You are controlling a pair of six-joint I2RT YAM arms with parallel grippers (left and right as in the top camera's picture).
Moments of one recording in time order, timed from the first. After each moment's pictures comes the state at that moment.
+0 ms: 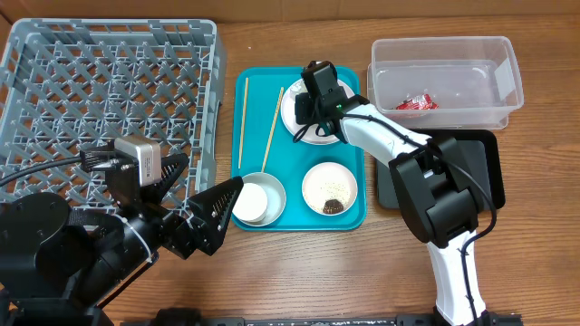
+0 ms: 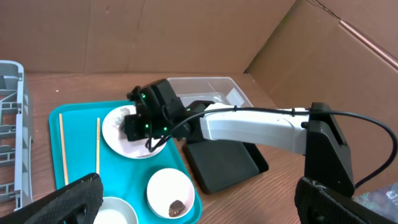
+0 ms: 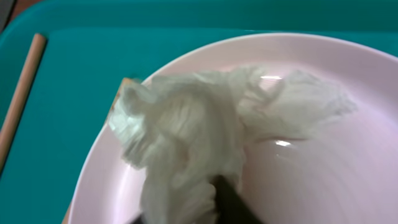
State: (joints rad) left arm 0.00 0.82 1.46 -1.03 0.64 -0.23; right arm 0.50 2.27 1.61 -0.24 0.03 0.40
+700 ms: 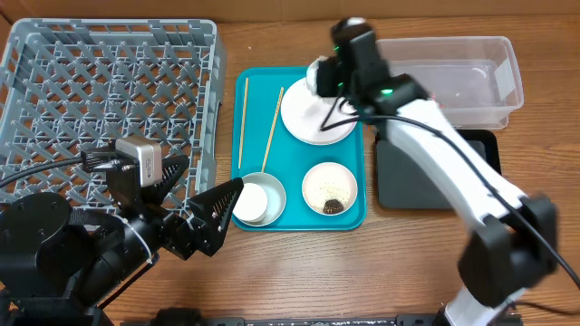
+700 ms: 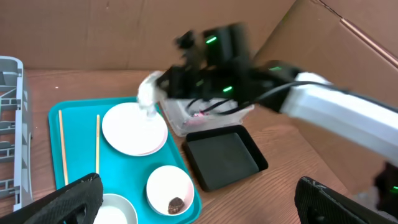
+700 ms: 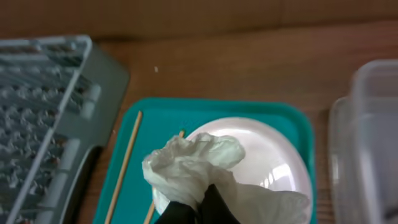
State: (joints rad) left arm 0.00 0.82 1.46 -1.04 0.64 -0.23; right arm 0.45 1.83 1.61 -0.49 0.05 0.41
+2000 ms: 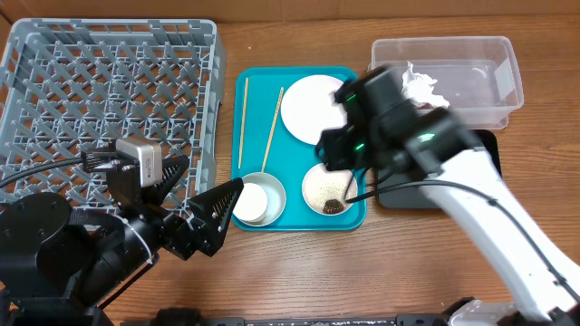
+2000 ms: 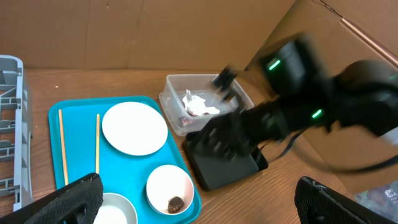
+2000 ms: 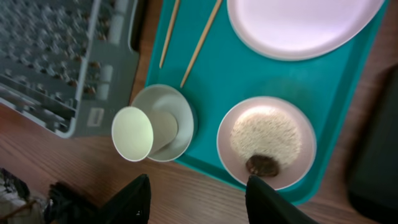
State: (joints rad) left arm 0.00 0.82 1.46 -1.04 0.64 -0.23; right arm 0.60 1.54 1.52 -1.06 -0.21 0.45
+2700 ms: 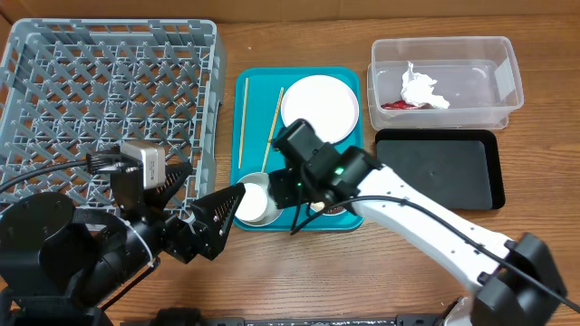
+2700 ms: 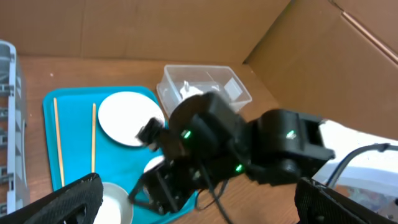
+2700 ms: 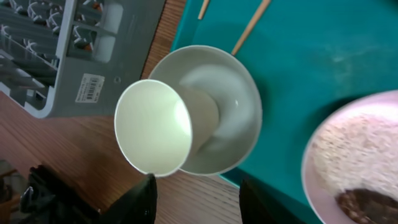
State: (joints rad) left arm 0.00 0.82 1.46 -1.07 0.65 -0.23; right arm 0.83 1.70 1.34 -0.73 -0.21 0.54
